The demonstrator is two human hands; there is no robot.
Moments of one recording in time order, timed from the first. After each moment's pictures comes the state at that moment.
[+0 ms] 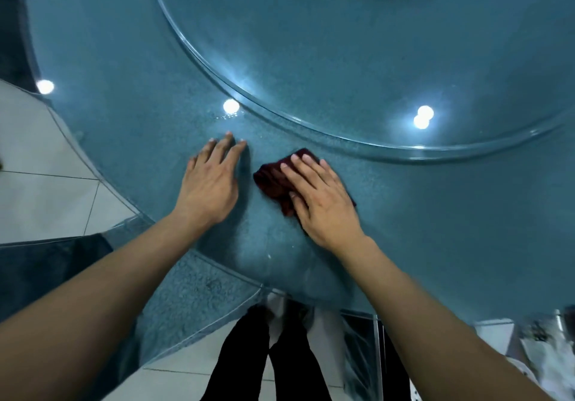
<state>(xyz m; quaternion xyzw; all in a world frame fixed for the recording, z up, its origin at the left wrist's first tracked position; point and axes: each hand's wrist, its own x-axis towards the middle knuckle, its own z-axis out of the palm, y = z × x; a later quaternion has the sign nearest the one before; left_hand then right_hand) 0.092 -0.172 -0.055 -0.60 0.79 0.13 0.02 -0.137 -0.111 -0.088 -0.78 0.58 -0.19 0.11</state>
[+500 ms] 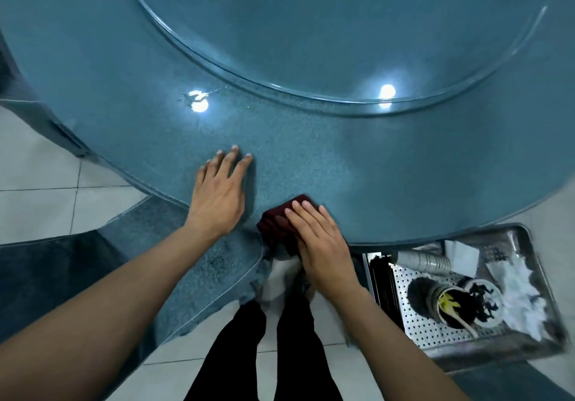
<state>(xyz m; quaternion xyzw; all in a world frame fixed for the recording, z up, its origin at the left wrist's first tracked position) 0.103 -0.090 -0.055 -0.53 0.84 0.13 0.00 -0.093 0.062 -0.079 -0.72 0.65 -0.23 0.11</state>
